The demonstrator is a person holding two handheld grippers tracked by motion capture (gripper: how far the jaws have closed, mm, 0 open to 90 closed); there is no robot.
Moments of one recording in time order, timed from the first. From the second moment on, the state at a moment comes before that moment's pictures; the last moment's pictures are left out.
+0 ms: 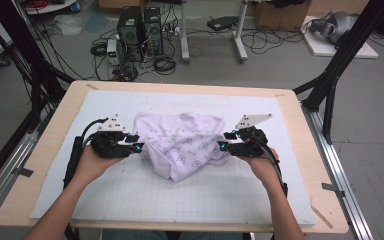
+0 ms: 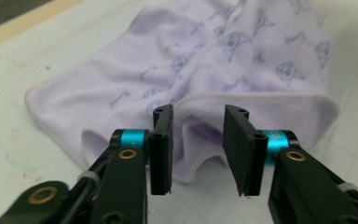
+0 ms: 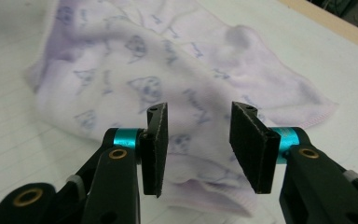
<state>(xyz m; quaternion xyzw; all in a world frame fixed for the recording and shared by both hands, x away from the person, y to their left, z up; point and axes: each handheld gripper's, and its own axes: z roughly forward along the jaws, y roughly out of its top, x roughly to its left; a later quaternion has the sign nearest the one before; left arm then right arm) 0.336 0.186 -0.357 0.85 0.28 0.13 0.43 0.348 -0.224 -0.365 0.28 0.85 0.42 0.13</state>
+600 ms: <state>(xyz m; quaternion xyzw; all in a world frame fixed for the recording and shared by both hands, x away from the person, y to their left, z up) 0.354 0.127 -0.419 0.90 0.27 0.12 0.31 0.339 -0.167 -0.424 0.26 0.86 0.41 0.13</state>
